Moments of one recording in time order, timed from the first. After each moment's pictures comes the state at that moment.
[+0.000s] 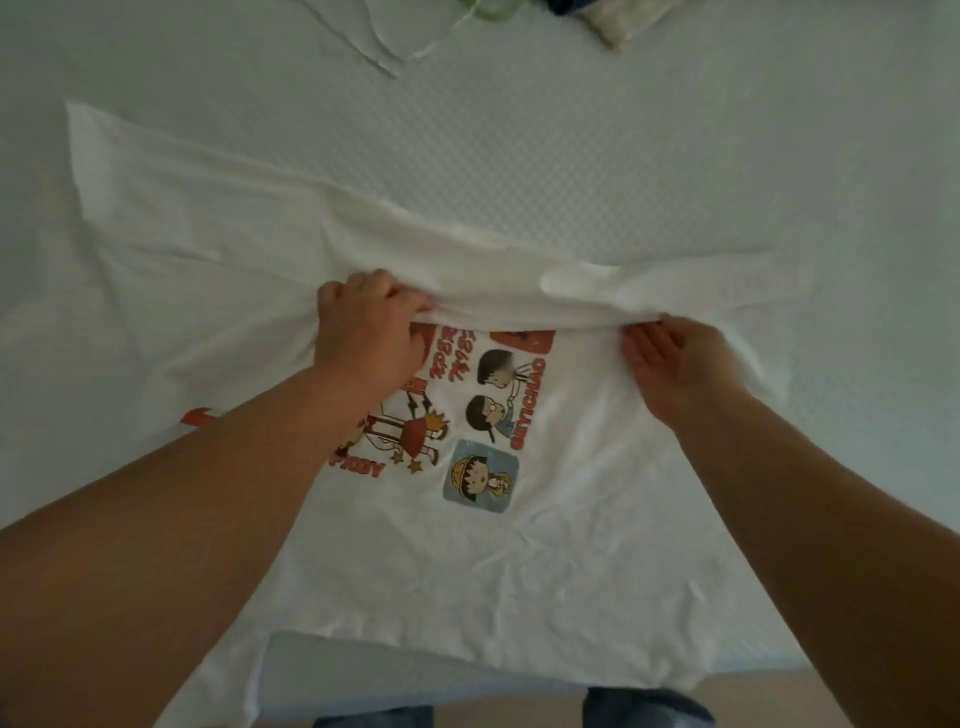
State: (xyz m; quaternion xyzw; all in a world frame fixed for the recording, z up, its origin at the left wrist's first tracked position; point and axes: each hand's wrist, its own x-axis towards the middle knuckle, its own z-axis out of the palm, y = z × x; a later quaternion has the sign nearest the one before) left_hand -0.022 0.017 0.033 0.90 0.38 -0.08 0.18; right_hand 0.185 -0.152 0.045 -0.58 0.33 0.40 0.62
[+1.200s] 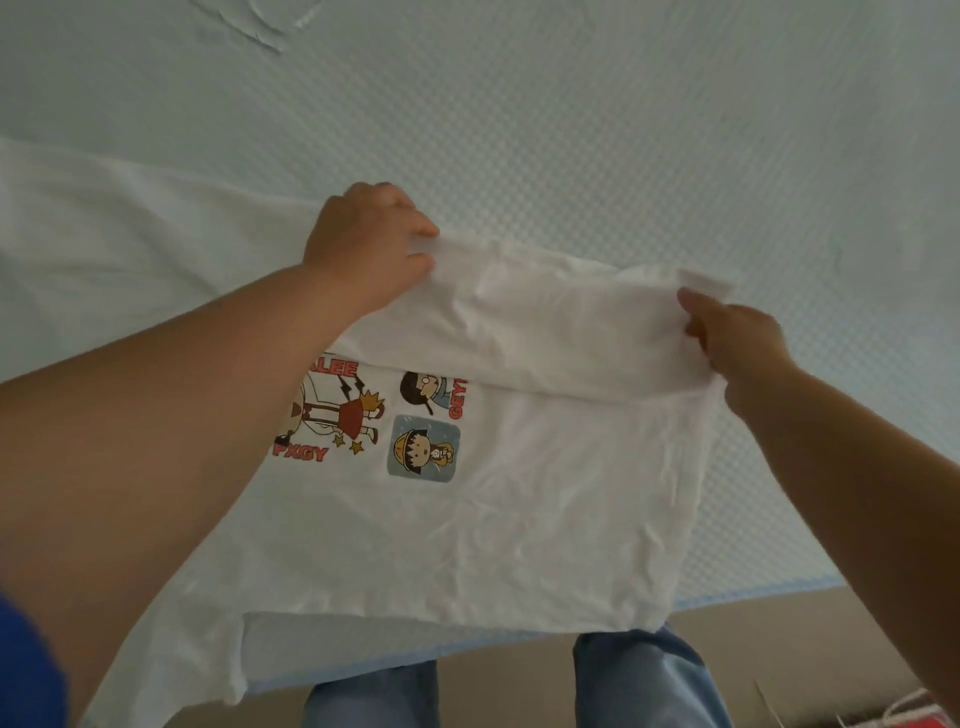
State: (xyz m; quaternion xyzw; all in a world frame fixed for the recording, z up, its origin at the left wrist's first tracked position) left_hand 0.072 0.018 0.044 0.93 0.28 -0.09 0.21; right_hand 0.251 -0.251 0.047 -0.87 0.15 0.34 0.32
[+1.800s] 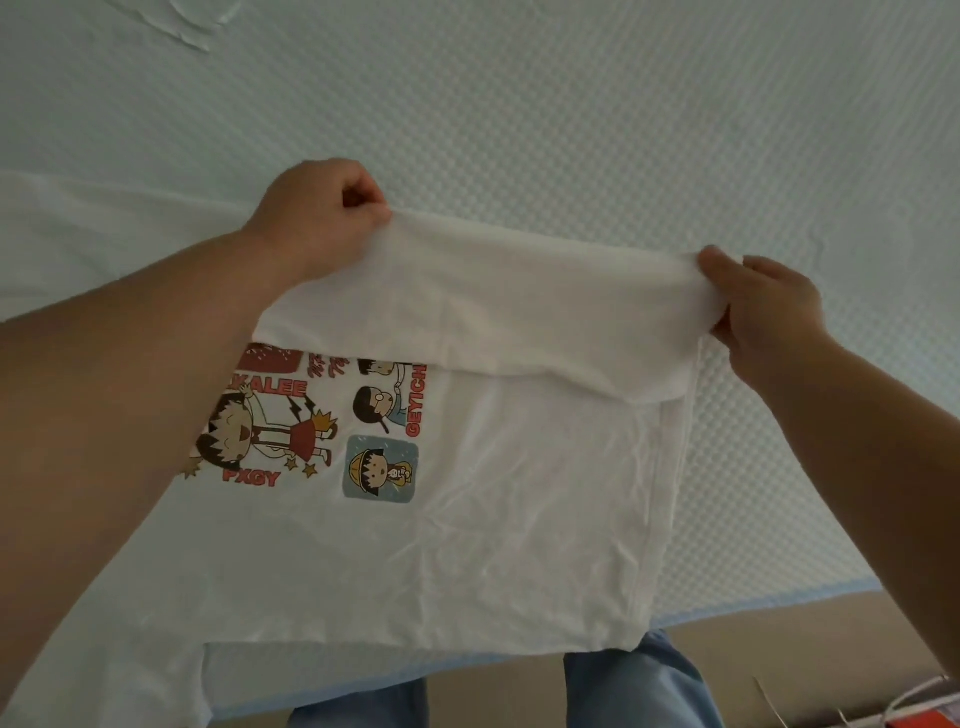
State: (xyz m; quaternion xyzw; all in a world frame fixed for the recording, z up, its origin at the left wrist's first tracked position) left_hand 0.111 0.033 0.035 0.88 0.36 -0.08 0.30; right_hand 0.304 -0.264 0.035 -0.80 0.17 0.33 0.47
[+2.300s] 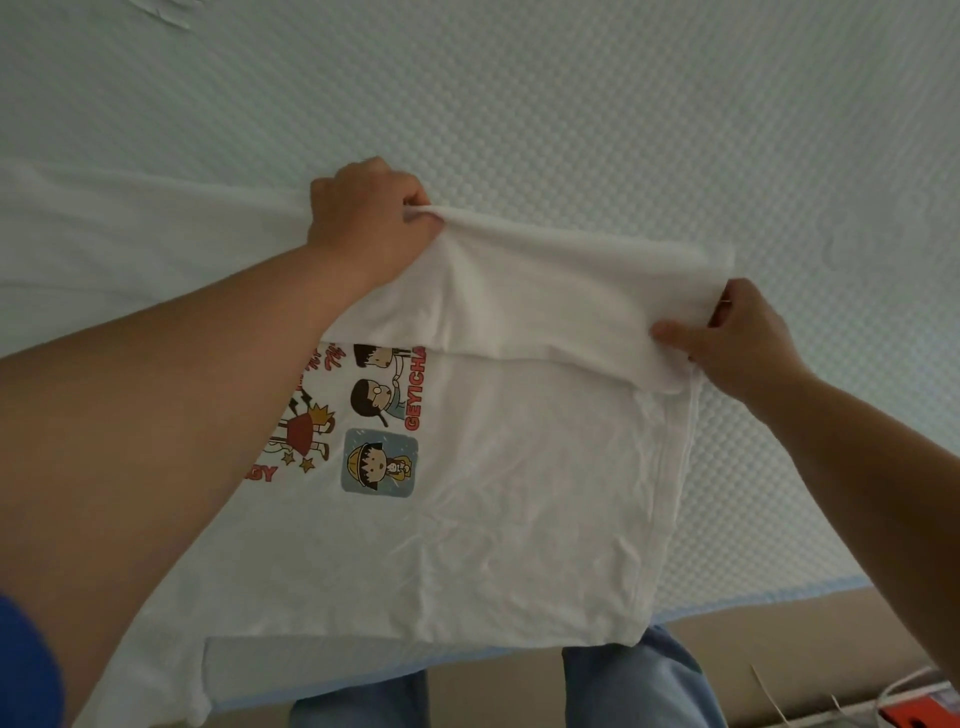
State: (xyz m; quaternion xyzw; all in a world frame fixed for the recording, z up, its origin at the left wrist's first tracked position) left_hand 0.135 -0.002 0.014 0.92 0.33 -0.08 0.20; right_hand 0.287 -0.288 0.023 -0.89 -0.03 0.38 0.25
